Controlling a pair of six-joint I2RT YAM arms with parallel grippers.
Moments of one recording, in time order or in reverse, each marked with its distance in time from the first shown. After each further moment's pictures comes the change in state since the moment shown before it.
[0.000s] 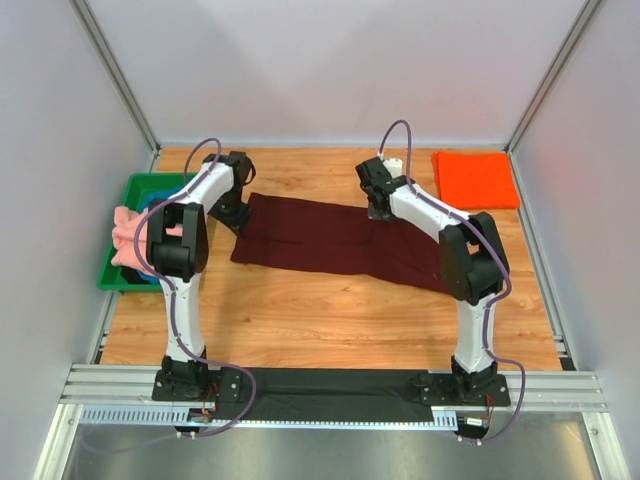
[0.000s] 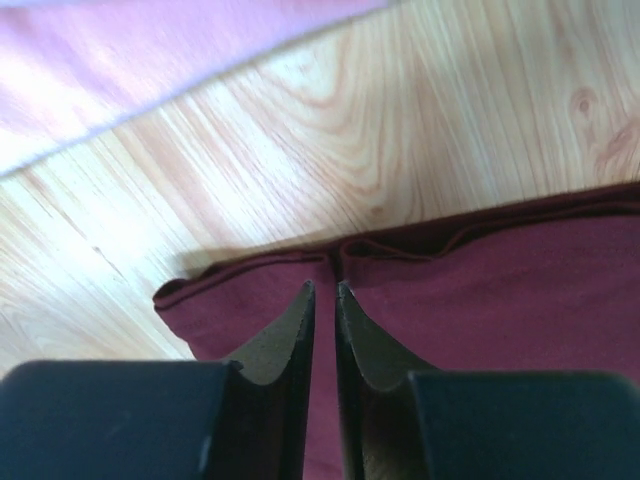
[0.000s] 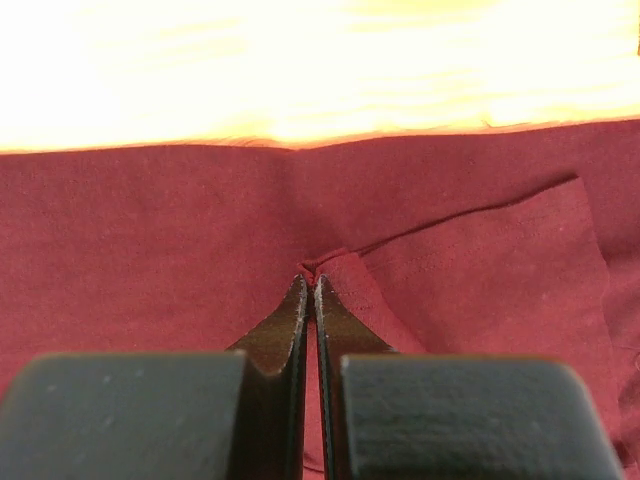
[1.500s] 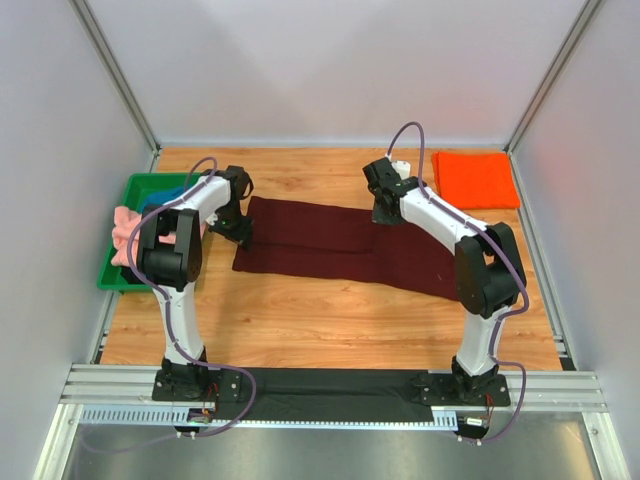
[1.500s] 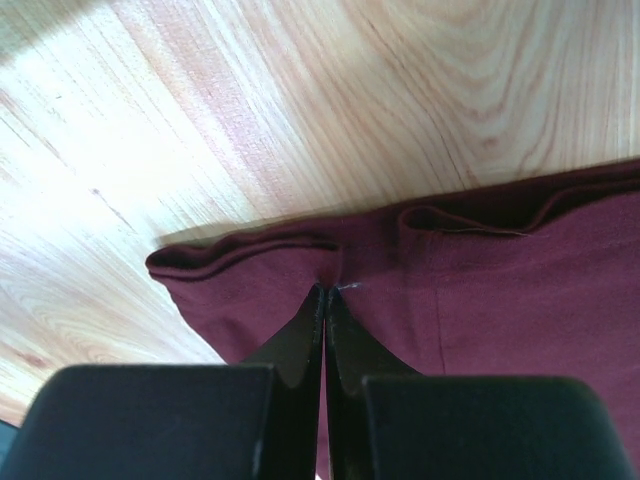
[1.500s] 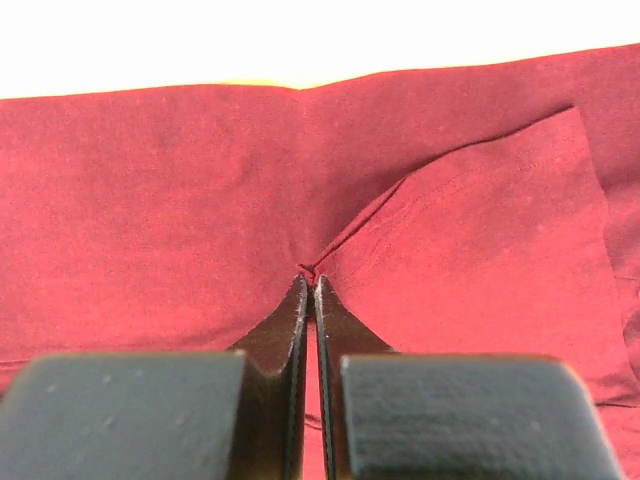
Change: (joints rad) left arm -0.002 -0.114 -0.238 0.108 0.141 -0.043; right arm 0.000 -0.134 -0.080 -0.062 -0.079 0.045
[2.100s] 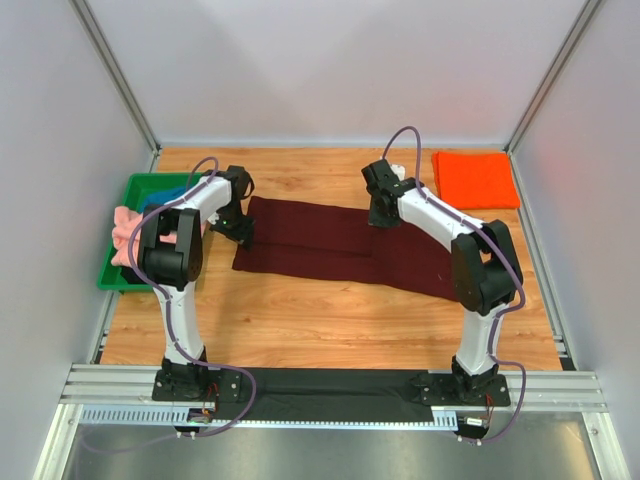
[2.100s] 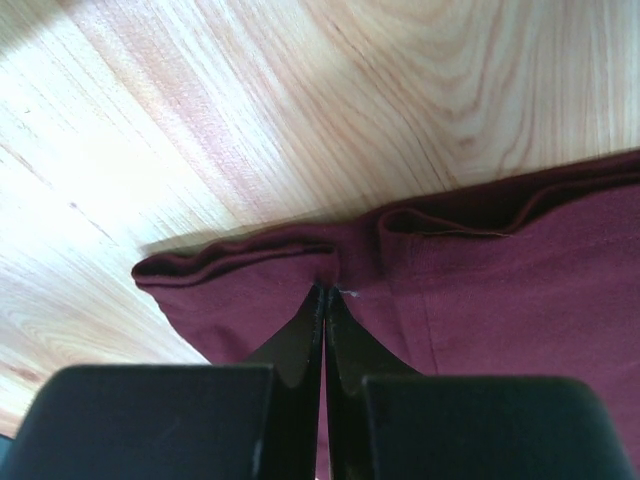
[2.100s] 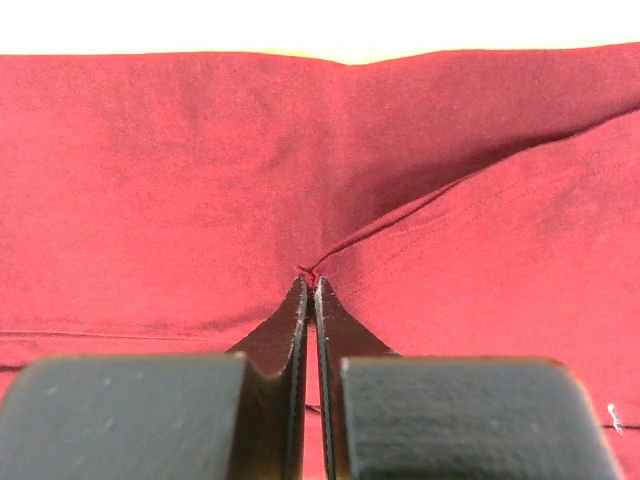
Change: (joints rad) left arm -0.003 0.009 0.000 0.029 0.004 0.027; right arm -0.002 0.026 0.000 0.015 -0.098 -0.024
